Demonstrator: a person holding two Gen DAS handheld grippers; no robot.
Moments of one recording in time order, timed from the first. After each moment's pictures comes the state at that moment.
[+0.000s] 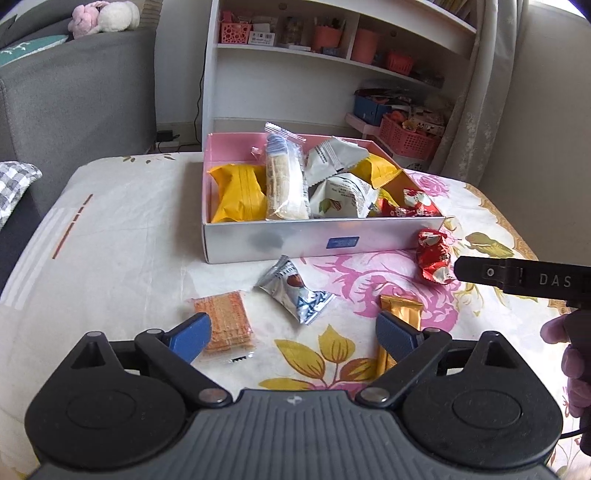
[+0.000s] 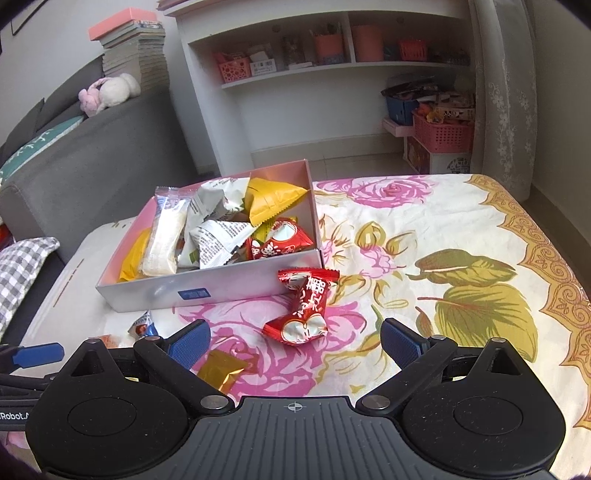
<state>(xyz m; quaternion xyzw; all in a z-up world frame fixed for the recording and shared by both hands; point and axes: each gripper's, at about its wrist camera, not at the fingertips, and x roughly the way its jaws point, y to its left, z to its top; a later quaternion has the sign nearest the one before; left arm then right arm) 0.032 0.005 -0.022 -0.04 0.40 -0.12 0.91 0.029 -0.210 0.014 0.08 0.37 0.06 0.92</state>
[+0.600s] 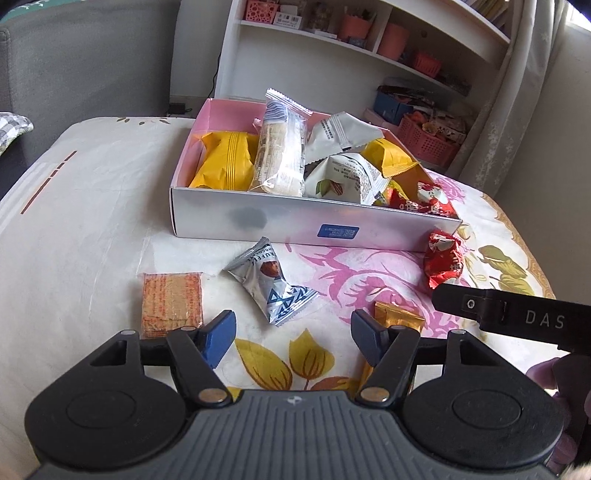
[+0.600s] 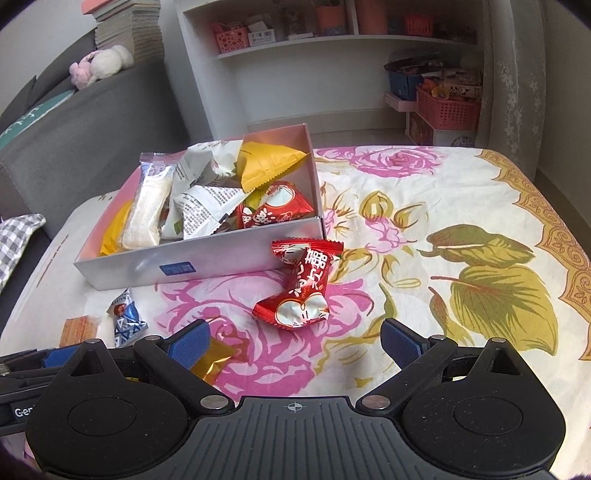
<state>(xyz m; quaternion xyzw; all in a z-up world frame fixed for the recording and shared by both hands) 0.053 -0.019 -0.051 -0.09 0.41 -0.08 0.90 0.051 -0.207 -0.011 0.08 0.41 0.05 0.91</state>
